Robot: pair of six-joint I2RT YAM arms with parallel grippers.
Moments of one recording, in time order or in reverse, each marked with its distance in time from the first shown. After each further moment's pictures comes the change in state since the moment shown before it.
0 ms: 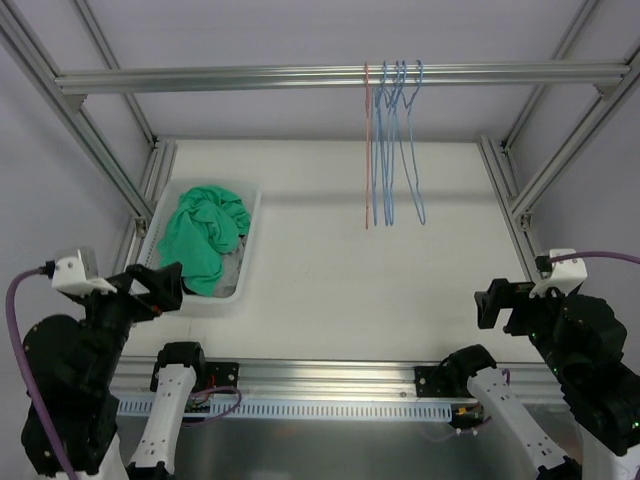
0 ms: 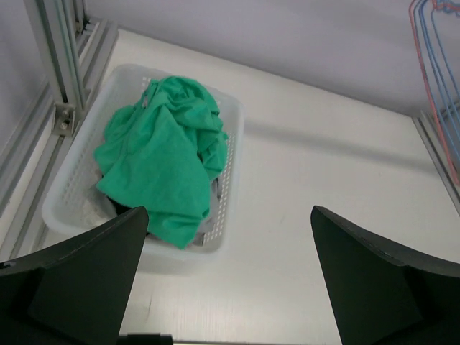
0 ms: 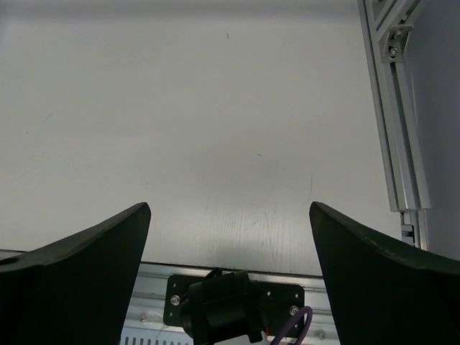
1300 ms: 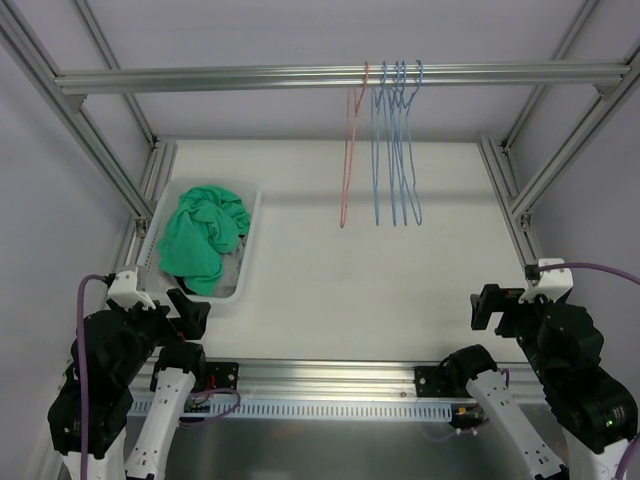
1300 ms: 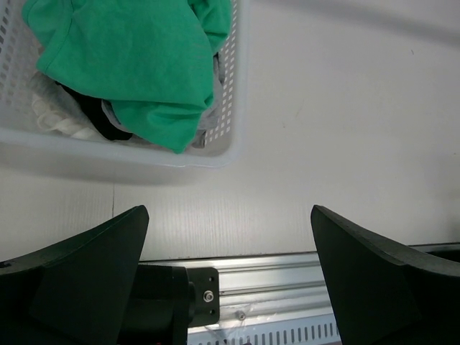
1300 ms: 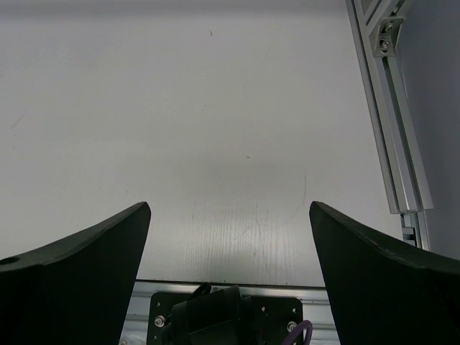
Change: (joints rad) left arm -0.145 -0.234 -0.340 -0.183 0.024 -0.007; right arm 0.000 -0.132 -0.200 0.091 0.058 -0.016
